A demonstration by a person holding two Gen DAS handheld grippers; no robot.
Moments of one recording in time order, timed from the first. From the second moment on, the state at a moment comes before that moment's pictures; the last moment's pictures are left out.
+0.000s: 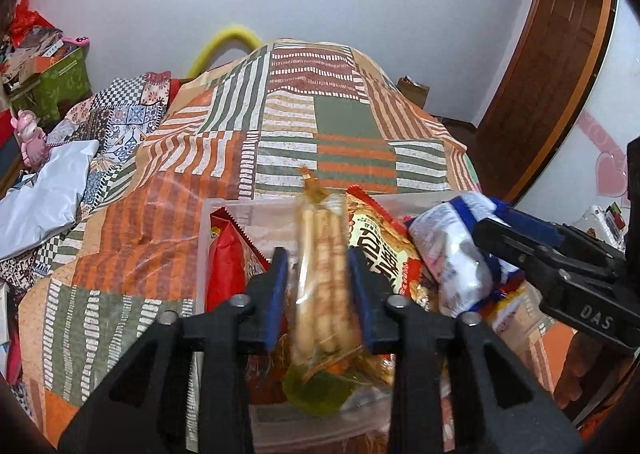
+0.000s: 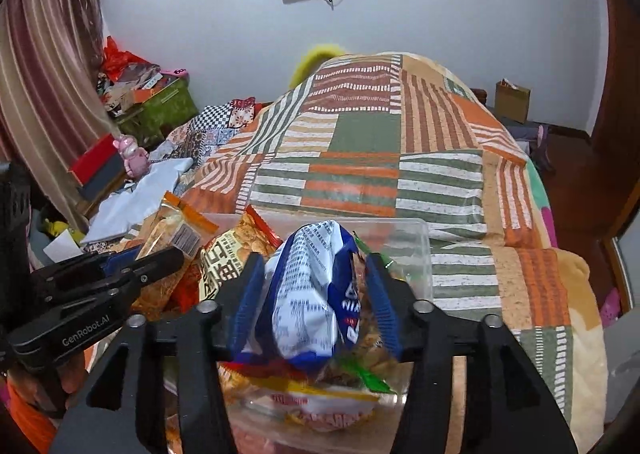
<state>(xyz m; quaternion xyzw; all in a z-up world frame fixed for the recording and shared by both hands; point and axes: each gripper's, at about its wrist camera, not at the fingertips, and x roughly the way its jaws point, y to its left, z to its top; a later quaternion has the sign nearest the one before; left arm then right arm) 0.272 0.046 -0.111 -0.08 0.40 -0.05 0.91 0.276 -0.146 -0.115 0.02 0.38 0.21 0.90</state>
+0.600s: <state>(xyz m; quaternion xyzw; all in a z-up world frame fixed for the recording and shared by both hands) 0.185 0.051 -0.063 -0.05 0.36 -0.04 0.93 0.205 -0.152 -0.082 -0.02 0.34 0.25 0.91</state>
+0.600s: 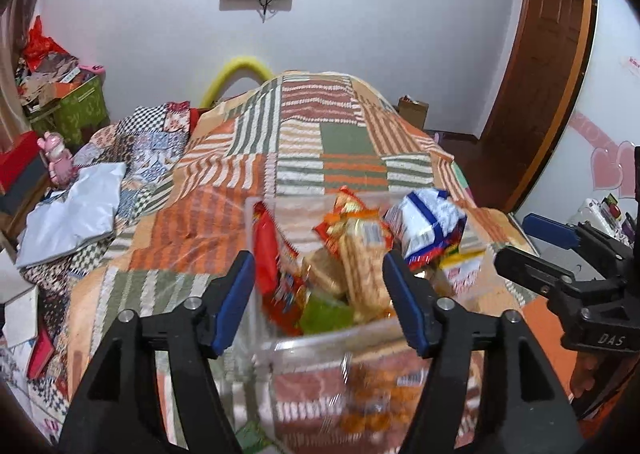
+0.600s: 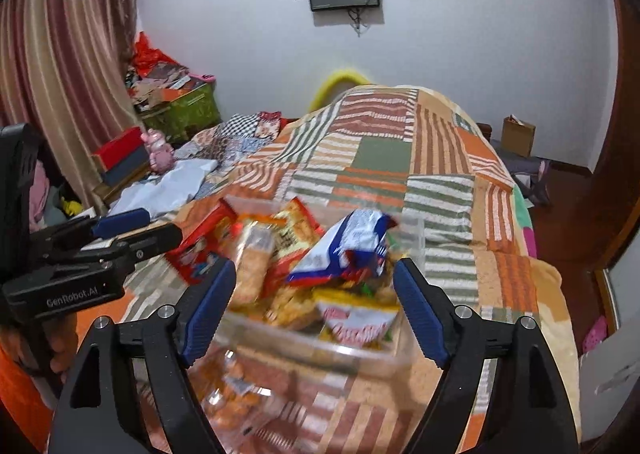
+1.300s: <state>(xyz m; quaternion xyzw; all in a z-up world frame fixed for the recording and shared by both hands) 0.113 0.112 -0.142 -0.09 0.46 0.03 0.88 0.171 -0.103 -0.159 -0.06 0.45 0.33 0.83</state>
